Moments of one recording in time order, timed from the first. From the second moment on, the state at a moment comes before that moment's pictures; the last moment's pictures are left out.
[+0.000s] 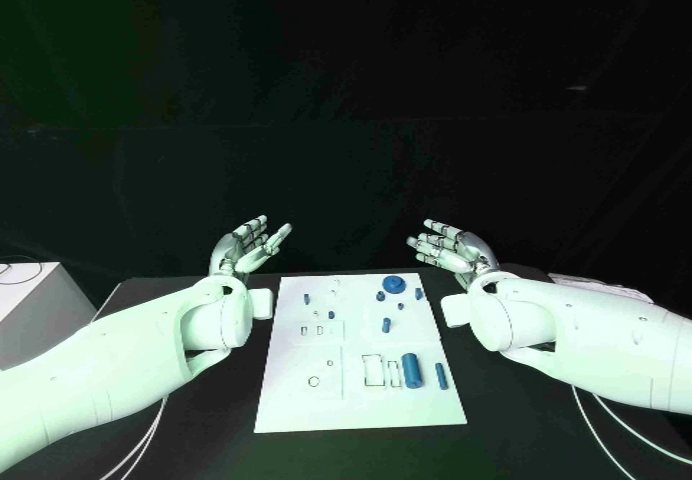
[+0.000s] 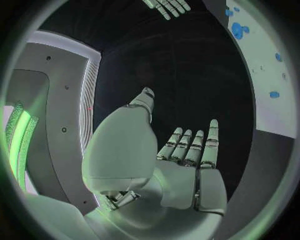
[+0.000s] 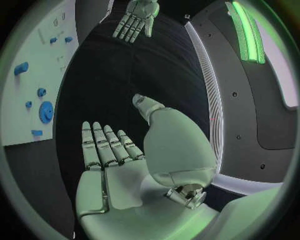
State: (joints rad) left arm 1.04 -0.71 0.12 1.29 -0.04 -0.59 0.44; left_hand 1.40 -0.19 0.15 0.28 0.04 0.32 0.15 0.15 0.06 0.33 0.16 0.03 0.04 0.31 0.21 0.03 0.09 0.10 0.54 0.28 0.05 0.05; right arm 1.21 -0.74 -0.14 1.38 -0.03 -0.55 0.38; right_hand 1.27 -0.10 0.37 0.07 0.25 0.36 0.15 0.06 0.05 0.44 0.26 0.04 0.04 0.50 0.24 0.05 0.06 0.10 0.46 0.28 0.06 0.05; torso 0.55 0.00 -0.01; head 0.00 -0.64
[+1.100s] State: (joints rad) left arm 1.04 -0.90 0.18 1.56 -0.13 -0.44 0.43; left_hand 1.57 -0.05 0.06 0.28 0.04 0.83 0.21 0.29 0.15 1.02 0.15 0.11 0.07 1.08 0.08 0.47 0.39 0.18 1.12 0.17 0.36 0.19; right arm 1.35 -0.71 -0.15 1.26 -1.03 -0.35 0.15; right_hand 1.35 -0.17 0.50 -0.06 0.25 0.99 0.19 0.16 0.11 1.16 0.12 0.07 0.06 1.41 0.02 0.49 0.35 0.17 1.14 0.12 0.70 0.42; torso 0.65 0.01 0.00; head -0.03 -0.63
